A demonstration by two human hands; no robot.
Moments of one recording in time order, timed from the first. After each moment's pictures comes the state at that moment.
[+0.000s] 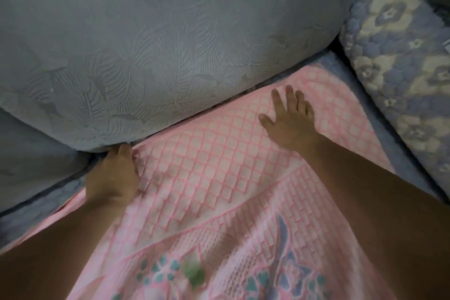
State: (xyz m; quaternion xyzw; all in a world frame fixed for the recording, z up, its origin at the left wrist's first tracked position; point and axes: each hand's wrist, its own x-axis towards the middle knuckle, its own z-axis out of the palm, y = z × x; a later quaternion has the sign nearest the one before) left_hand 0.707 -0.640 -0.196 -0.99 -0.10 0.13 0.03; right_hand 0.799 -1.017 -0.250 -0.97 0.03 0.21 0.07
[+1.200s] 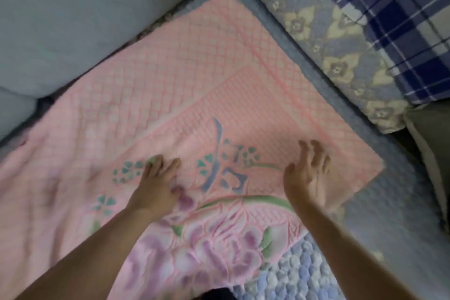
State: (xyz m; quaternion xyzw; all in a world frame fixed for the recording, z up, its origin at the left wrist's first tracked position) left_hand 0.475 -0.755 -0.181 -0.90 0.11 0.41 -0.12; right_hand 0.377 -1.081 -0.153 -0.94 0.32 0.03 0.12
